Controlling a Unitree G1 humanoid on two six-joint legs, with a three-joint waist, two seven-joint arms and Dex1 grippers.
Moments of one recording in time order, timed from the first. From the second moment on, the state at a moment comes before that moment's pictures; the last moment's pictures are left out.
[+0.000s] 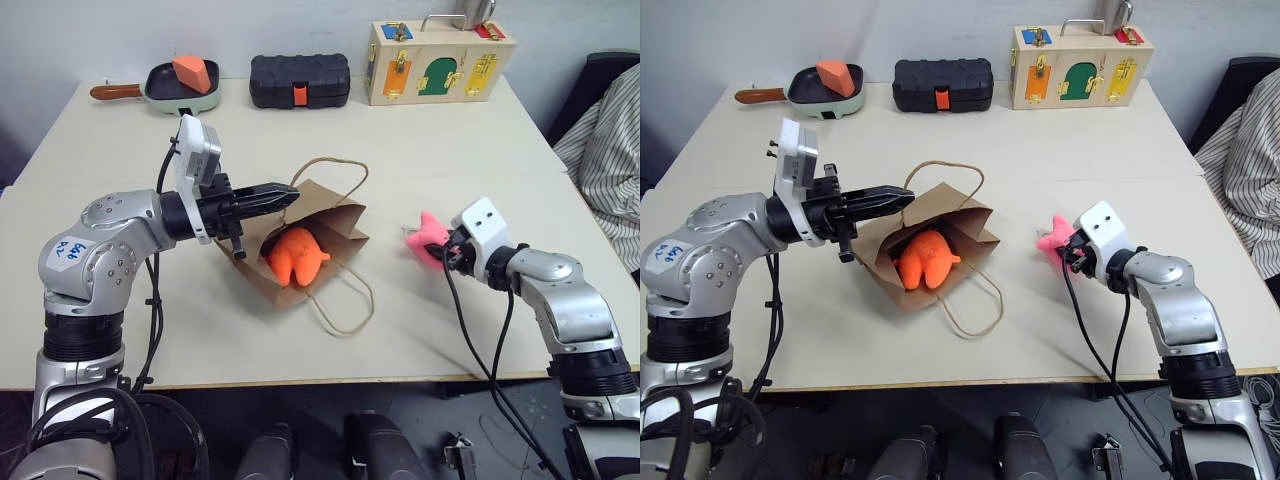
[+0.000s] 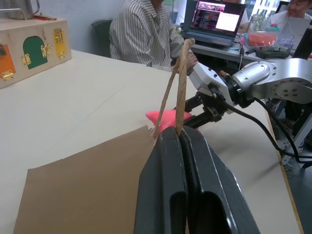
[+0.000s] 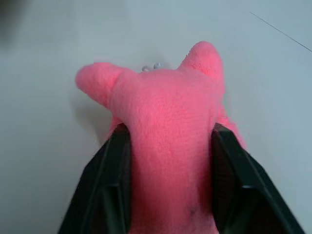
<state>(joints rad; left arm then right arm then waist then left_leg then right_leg) -0.70 0.65 0.12 -0.15 -0.70 0.76 -0.88 -0.45 -0.65 -0.02 -0.04 0.17 0.61 0.67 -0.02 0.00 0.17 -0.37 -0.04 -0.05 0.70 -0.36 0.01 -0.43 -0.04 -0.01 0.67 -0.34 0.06</state>
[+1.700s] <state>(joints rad) -0.72 0.63 0.11 -0.14 -0.70 0.84 -0.86 -0.89 -0.08 0.26 0.24 0.24 0.53 0.73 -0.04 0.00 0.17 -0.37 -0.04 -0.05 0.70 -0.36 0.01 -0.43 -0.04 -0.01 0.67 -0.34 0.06</state>
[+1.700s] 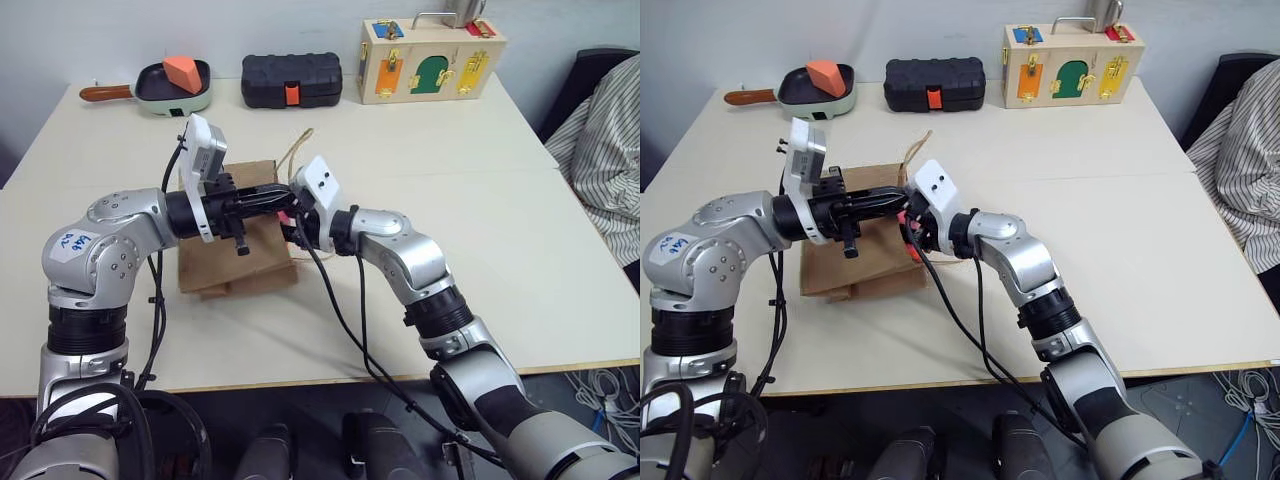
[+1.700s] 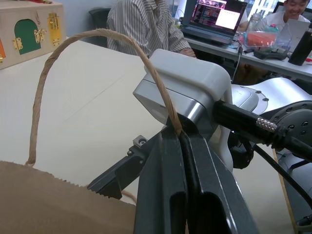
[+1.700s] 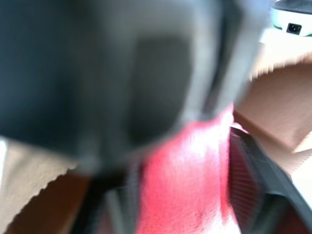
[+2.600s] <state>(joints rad) -0.72 0.60 0.10 -0.18 -0.72 0.81 -0.87 -0.65 -0.48 0.14 -0.25 0.39 0.94 0.70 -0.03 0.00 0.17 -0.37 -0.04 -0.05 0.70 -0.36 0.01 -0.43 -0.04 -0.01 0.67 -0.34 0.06</state>
